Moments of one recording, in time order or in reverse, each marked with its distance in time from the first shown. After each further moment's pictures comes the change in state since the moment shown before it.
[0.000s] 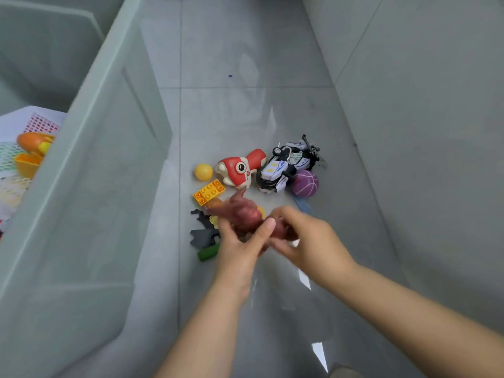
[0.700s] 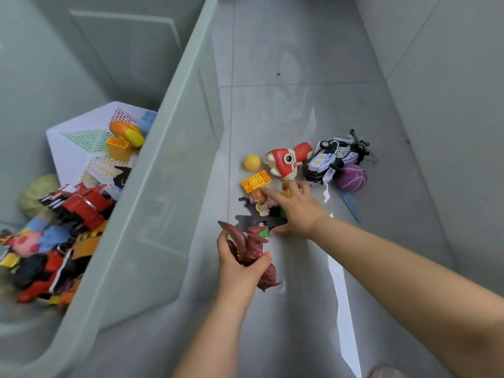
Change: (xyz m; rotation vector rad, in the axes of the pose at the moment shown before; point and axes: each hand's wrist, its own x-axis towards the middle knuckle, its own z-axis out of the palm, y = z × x) left_hand -0.043 -0.002 -0.076 0.344 0.302 -0.043; right_hand 0.087 0.013 0.085 -0.543 -0.333 -0.059
